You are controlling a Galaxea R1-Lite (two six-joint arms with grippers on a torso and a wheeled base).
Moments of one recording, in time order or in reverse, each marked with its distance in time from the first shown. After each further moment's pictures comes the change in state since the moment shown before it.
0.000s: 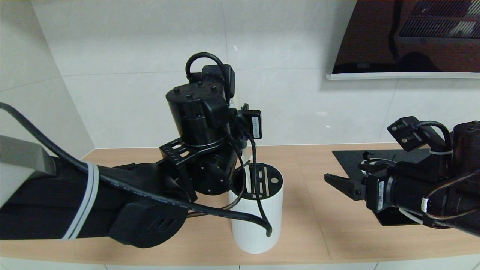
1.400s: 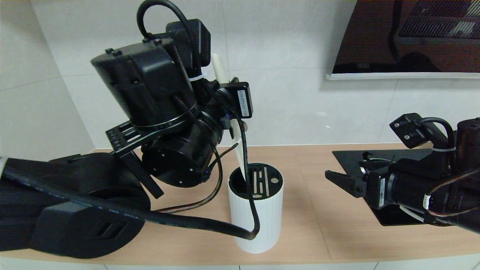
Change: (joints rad) left arm -0.021 -0.131 0.000 0.016 -0.005 0.032; right arm 0.000 -0.005 -0.010 0.000 -0.001 0.000
